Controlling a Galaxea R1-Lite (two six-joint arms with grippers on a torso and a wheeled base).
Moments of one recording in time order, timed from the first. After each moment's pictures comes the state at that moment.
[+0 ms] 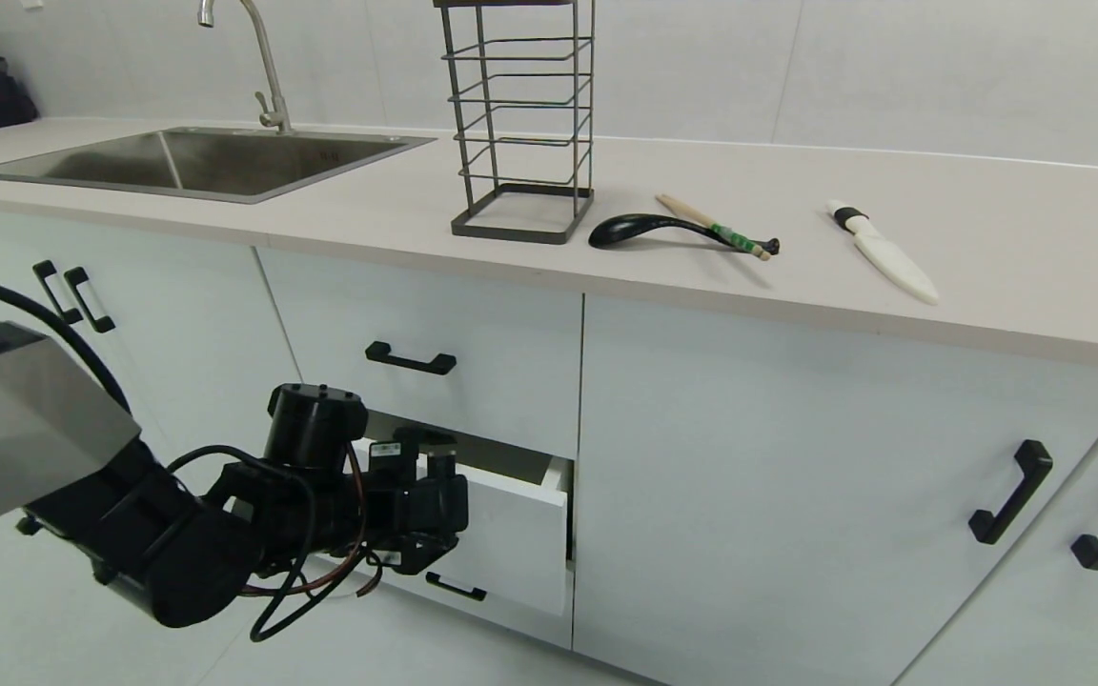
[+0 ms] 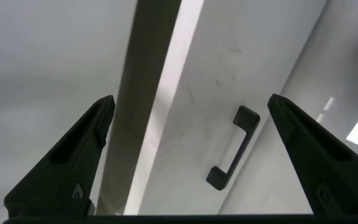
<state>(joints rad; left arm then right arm) -0.40 1.98 -0.61 -0.74 -0.25 1.23 0.00 0.00 0.00 0.00 0.02 0.01</state>
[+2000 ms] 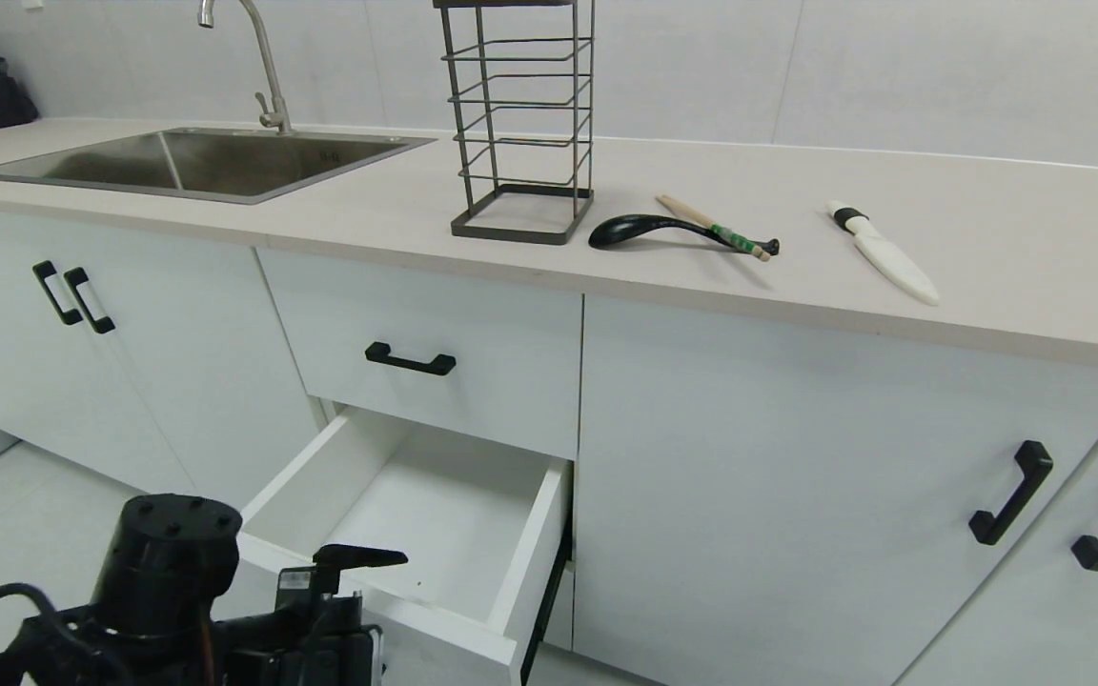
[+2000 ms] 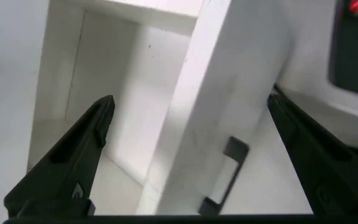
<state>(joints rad) -0.49 1.60 -0.16 -0.73 -0.31 1.07 0.00 0.00 0.00 0.00 0.02 0.01</state>
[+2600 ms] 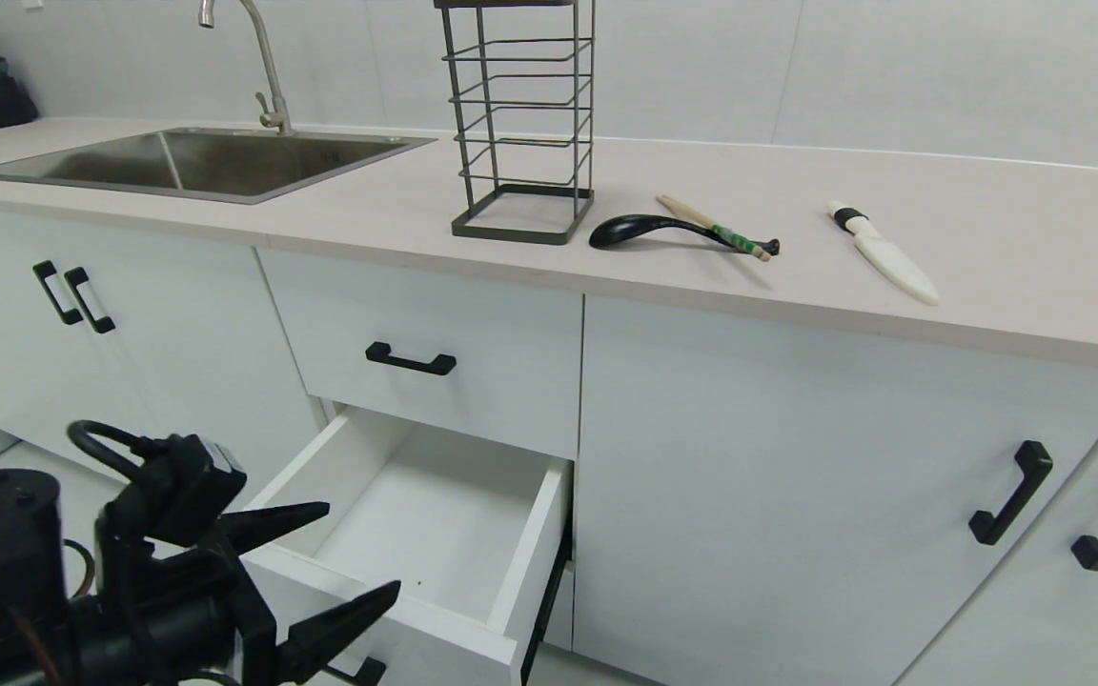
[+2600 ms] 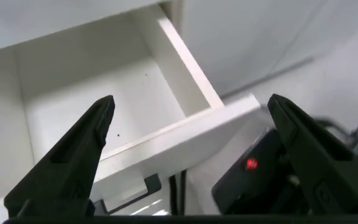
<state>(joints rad) -0.41 1.32 -0.17 -0.76 -0.31 0.04 0.00 0.00 0.00 0.00 0.02 0.01</state>
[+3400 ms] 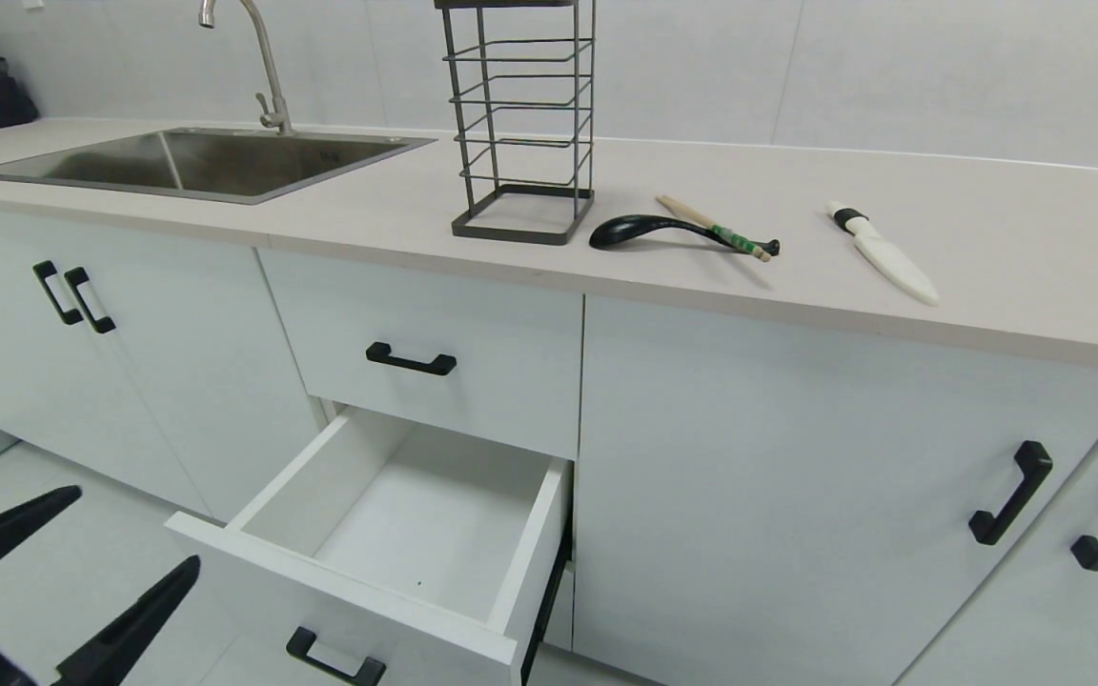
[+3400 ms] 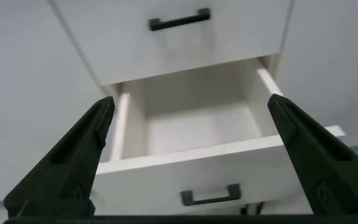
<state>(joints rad) -0.04 0.79 -0.02 -0.72 -0.28 0.21 0.00 0.00 0.00 0.00 0.02 0.01</state>
